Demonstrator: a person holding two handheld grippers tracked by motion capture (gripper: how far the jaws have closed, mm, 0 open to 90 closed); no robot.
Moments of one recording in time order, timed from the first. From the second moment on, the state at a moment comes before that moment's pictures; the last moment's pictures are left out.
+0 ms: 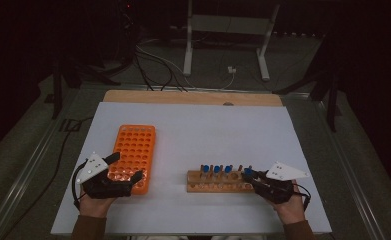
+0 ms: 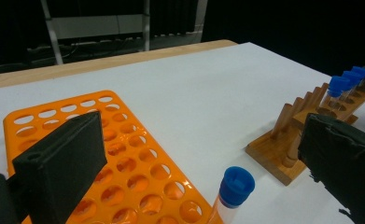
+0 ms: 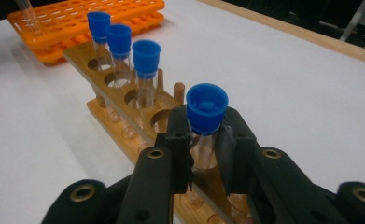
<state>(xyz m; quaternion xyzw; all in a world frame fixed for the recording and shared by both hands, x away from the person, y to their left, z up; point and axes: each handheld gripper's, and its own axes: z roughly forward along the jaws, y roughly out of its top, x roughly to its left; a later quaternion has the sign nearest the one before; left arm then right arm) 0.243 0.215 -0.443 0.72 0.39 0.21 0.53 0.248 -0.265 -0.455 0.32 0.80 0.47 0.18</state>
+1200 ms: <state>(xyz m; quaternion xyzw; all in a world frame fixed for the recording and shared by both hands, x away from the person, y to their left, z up) 0.248 0.200 -0.415 0.73 0.34 0.22 0.56 0.285 -0.244 -0.366 0.32 0.79 0.49 0.20</state>
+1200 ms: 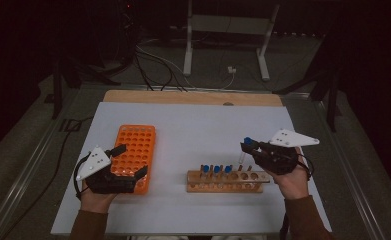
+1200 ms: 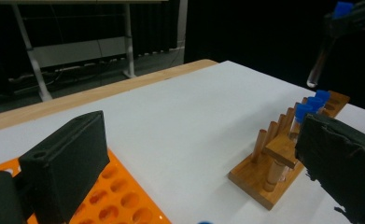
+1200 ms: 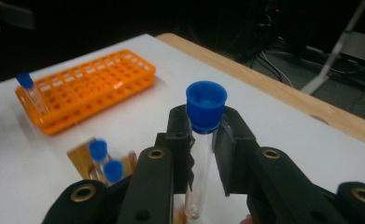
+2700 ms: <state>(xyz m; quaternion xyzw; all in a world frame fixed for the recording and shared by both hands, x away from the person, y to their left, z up) 0.273 0.132 -0.401 0.74 0.27 0.16 0.59 0.303 -0.086 -0.346 0.21 0.81 0.54 0.12</state>
